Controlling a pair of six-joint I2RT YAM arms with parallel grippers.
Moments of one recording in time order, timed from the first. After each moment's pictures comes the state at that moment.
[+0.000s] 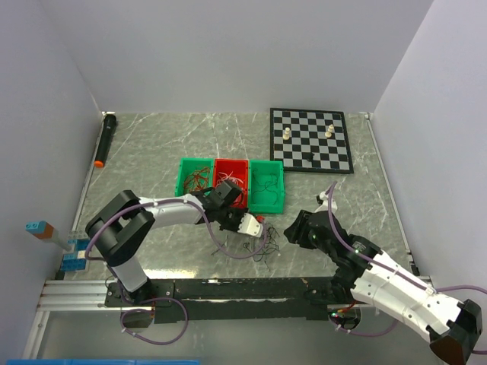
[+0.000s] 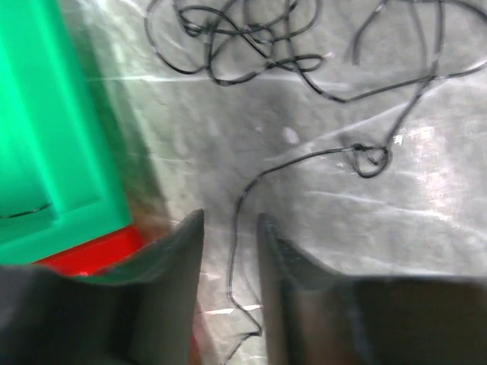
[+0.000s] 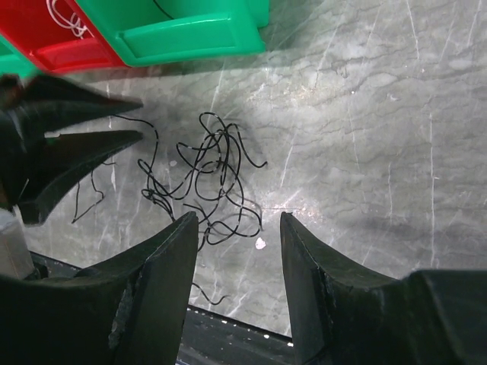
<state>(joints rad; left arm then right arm) -0.84 1.69 0.90 -0.19 0.42 1.02 0.77 0.57 0.40 -0.55 0.22 0.90</state>
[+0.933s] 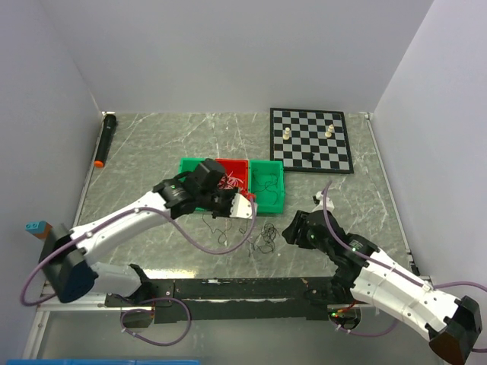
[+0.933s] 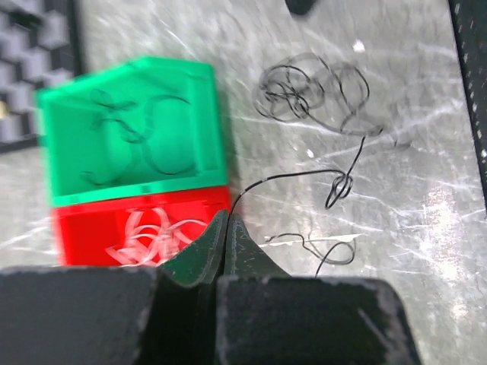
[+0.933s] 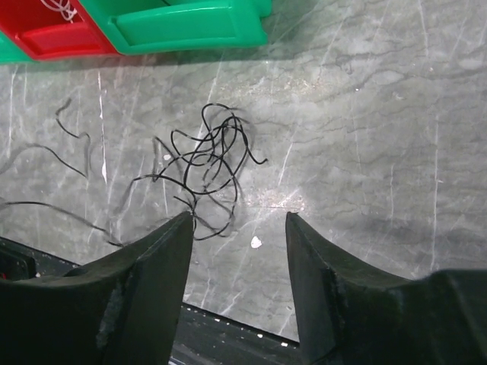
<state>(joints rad) -0.84 1.34 1.06 -0.49 0.45 0.87 0.76 0.61 0.39 -0.53 0.20 0.87</state>
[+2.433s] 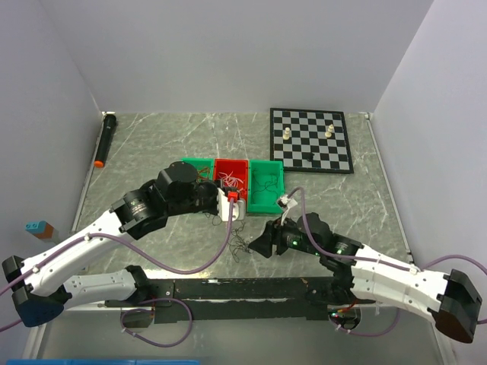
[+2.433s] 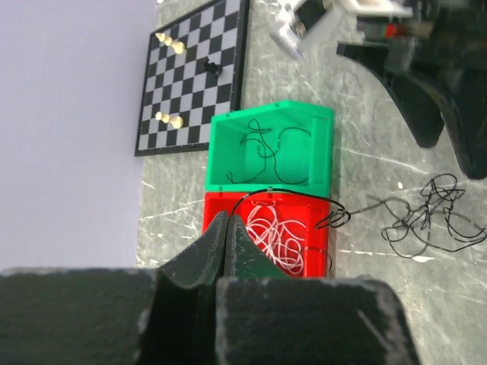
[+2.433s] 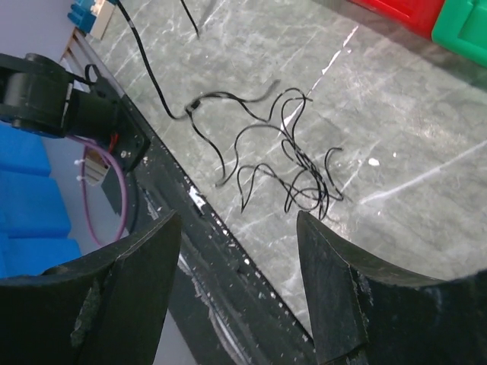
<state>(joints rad) -0.95 1.04 1.13 -0.48 0.19 0.83 0.96 0.73 0.33 0.00 -0.14 0.65</state>
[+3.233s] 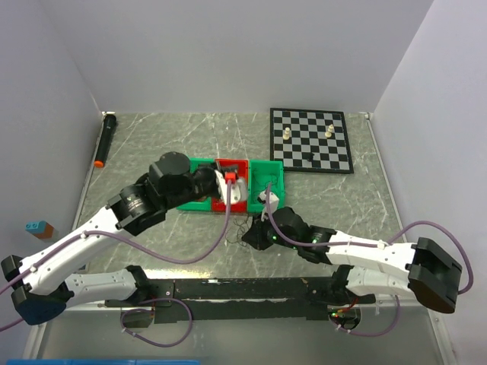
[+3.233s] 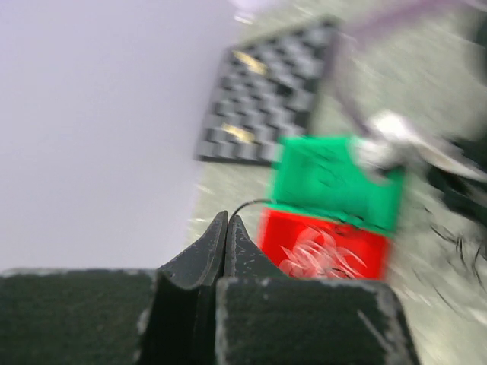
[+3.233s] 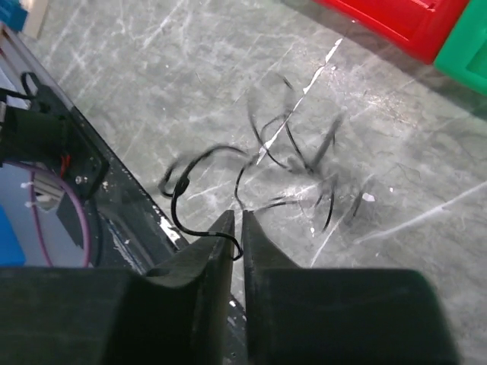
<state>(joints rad) -0.95 1.06 1.21 -0.38 0.08 0.79 1.03 1.09 0.47 0.11 -0.01 0.63</state>
